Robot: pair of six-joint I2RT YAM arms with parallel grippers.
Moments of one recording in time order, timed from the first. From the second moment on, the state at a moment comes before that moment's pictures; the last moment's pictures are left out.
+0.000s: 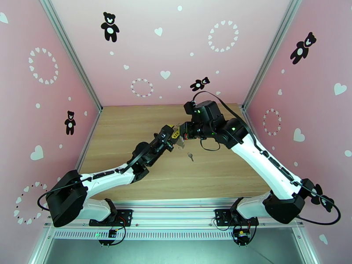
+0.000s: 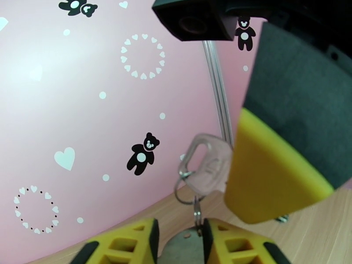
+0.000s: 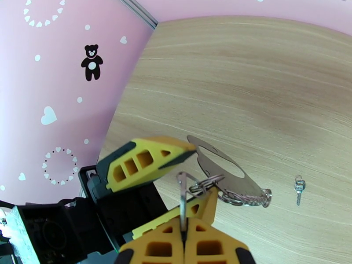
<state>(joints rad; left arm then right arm) -0.86 1.38 0.72 0.87 -0.15 0.25 0.72 1.41 1.65 -0.91 -0.20 0.54</state>
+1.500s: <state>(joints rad) -0.66 1.26 0.81 0.58 0.49 0.17 0.48 1.23 1.44 -0.79 -0.60 0.35</state>
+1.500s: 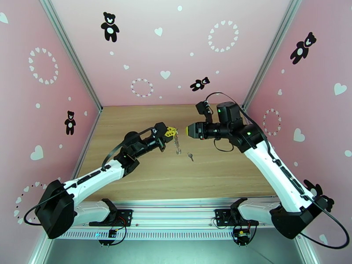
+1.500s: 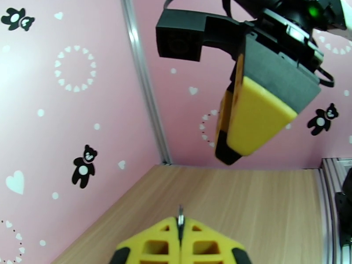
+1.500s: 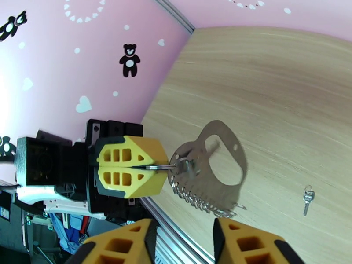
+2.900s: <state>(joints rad) -0.65 1.29 0.91 0.53 0.71 -0.01 0.68 0.94 0.85 -0.05 -0.26 -0.47</state>
